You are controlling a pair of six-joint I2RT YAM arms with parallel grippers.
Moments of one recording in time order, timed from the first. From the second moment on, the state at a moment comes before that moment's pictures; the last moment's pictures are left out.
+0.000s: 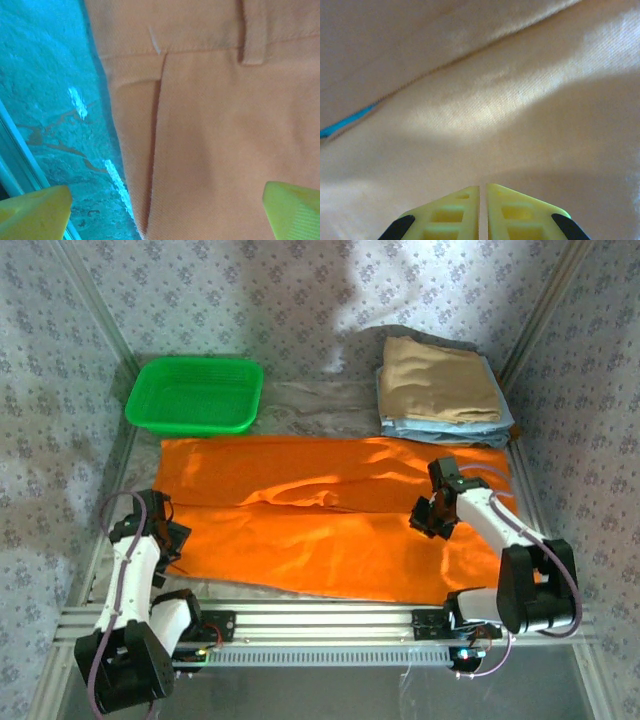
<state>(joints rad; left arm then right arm) 0.22 0.91 0.56 -1.01 -0.15 -1.00 0.16 1.30 0.74 -0.82 -0.19 0.66</state>
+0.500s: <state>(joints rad) 0.19 0.85 0.38 -0.92 -0.04 -1.02 0.30 1.16 0.72 -0.89 -0.18 0.76</state>
